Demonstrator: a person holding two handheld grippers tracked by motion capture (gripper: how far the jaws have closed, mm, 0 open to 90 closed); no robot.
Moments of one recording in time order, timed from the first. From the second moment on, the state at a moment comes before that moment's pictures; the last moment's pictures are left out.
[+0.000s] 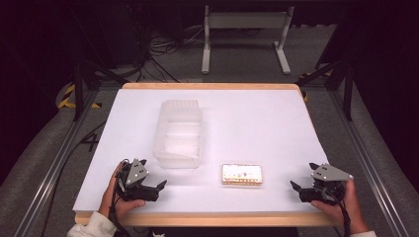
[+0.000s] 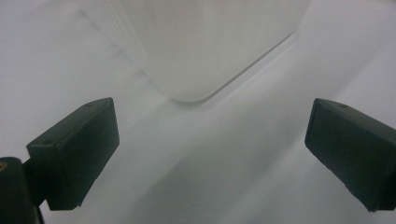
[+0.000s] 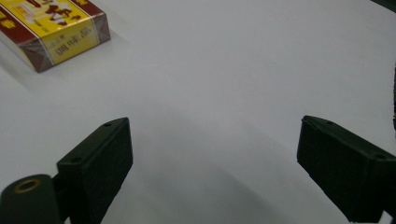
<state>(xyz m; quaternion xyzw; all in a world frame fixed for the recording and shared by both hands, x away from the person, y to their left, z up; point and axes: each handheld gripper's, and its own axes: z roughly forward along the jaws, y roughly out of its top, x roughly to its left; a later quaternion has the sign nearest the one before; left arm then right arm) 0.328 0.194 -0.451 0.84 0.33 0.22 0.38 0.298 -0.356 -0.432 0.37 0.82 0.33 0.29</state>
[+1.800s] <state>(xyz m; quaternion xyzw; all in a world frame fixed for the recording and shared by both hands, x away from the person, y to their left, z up) 0.314 0.197 -0.455 0.85 0.32 0.22 0.36 0.371 -0.178 -0.410 0.12 0.95 0.25 0.13</state>
